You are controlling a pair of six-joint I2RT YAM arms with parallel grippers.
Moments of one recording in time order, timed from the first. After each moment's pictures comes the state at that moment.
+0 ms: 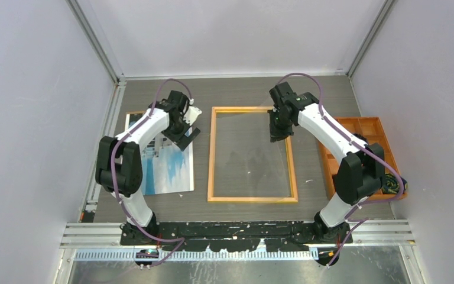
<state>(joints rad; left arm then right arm) -0.28 1.74 1.33 -0.84 -0.06 0.42 0.42 1.65 1.45 -0.99 -0.01 0.41</state>
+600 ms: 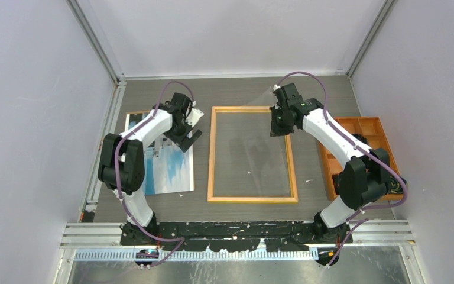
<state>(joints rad) -0.31 1.78 1.32 -0.79 -0.08 0.40 0.40 1.59 1.35 -0.80 0.00 0.35</state>
